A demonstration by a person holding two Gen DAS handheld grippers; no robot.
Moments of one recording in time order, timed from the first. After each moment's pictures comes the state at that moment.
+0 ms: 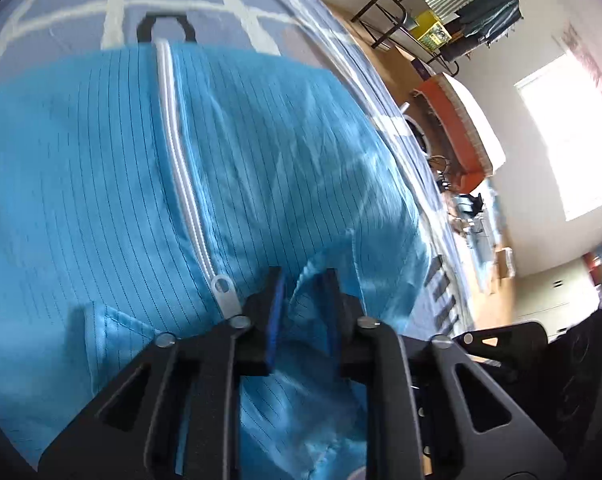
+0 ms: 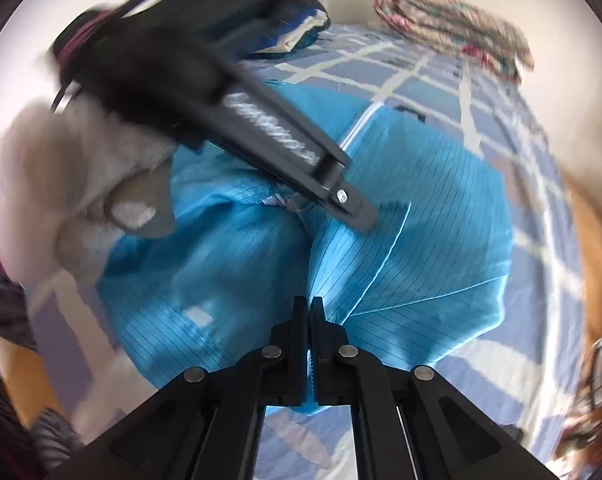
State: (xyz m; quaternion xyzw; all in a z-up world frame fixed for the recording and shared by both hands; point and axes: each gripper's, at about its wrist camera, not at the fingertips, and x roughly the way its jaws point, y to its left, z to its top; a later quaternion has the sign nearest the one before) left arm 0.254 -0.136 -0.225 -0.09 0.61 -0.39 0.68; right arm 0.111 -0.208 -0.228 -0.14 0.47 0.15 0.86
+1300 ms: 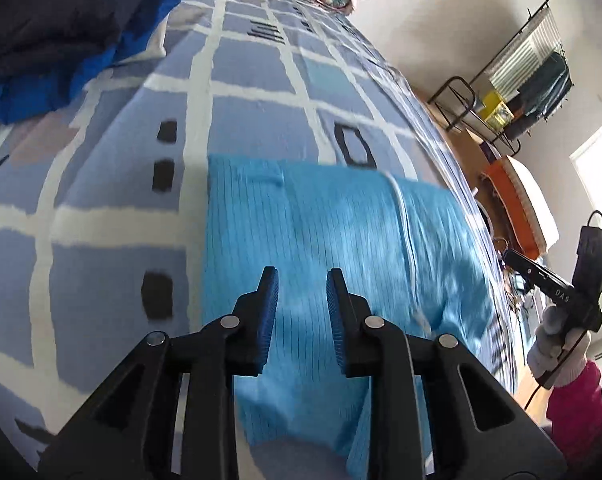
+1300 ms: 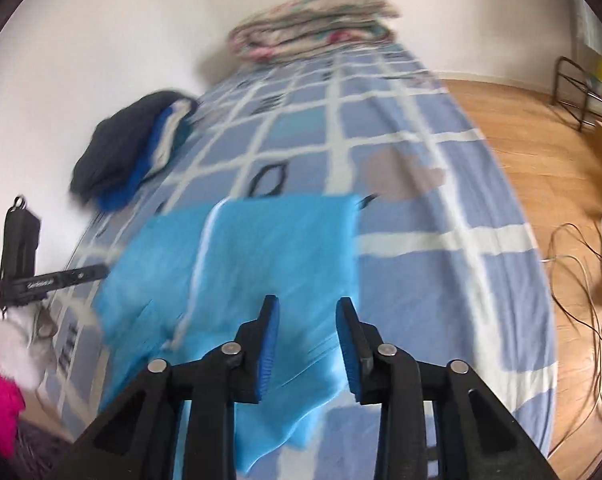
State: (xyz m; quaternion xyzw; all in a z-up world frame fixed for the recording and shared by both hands) left arm 0.293 0.024 -0.179 -0.10 0.53 -0.25 0.80; right arm 0.183 -0.347 -0.181 0.12 0.45 0.03 0.89
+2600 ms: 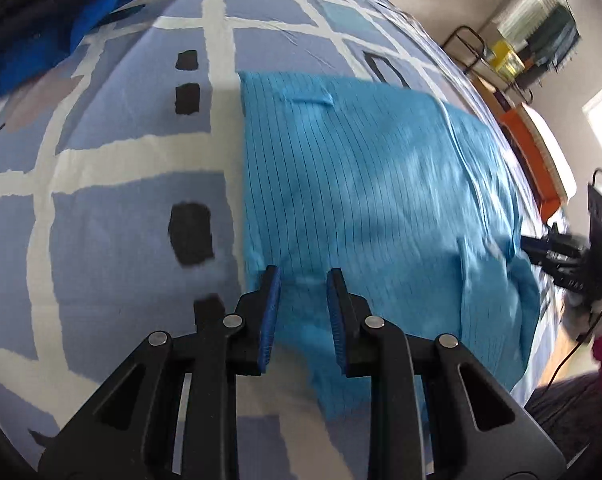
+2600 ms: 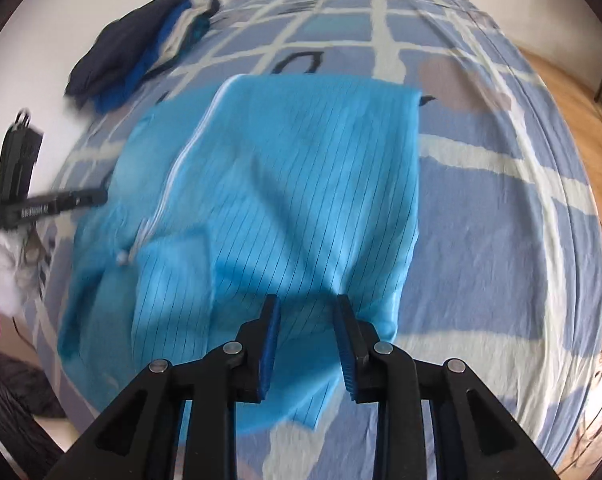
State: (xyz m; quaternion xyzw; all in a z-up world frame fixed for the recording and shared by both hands) left arm 0.265 0.045 -0.233 -0.02 0.59 -0.26 0.77; right arm 0.174 -0.299 -0.242 0.04 0.58 0.12 0.81
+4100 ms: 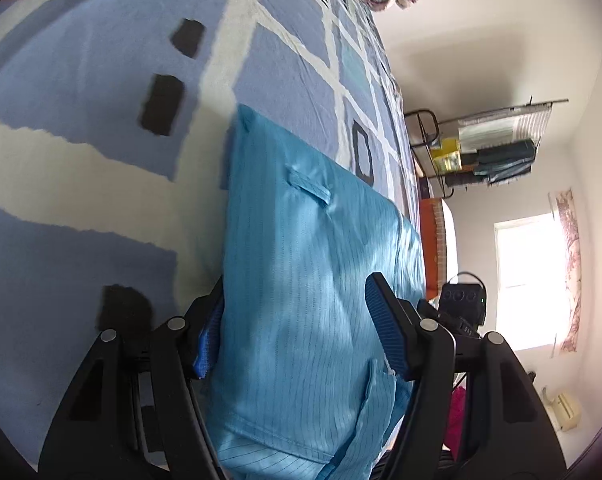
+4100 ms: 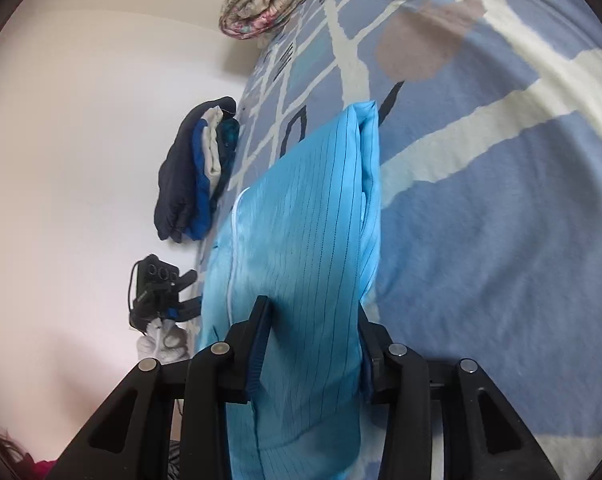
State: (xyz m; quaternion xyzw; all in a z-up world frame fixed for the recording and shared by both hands) left arm 0.345 0.063 -0.266 -0.32 0.60 -0.31 0.66; right arm 0.222 -0.394 -0.295 0.42 0.47 0.24 0.74
